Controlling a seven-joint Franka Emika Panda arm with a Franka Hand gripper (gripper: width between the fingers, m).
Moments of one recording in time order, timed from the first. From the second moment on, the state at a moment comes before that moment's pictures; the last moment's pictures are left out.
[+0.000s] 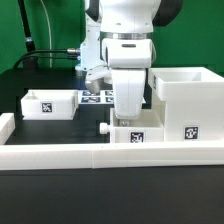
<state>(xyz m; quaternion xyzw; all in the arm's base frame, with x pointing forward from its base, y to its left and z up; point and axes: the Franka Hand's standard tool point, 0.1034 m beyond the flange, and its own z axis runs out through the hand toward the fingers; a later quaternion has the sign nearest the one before) 0.536 0.007 0.014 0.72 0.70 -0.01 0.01</state>
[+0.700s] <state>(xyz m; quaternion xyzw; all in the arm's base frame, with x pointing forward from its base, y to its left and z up) 0.537 0.010 0.014 0.72 0.70 -0.01 0.01</state>
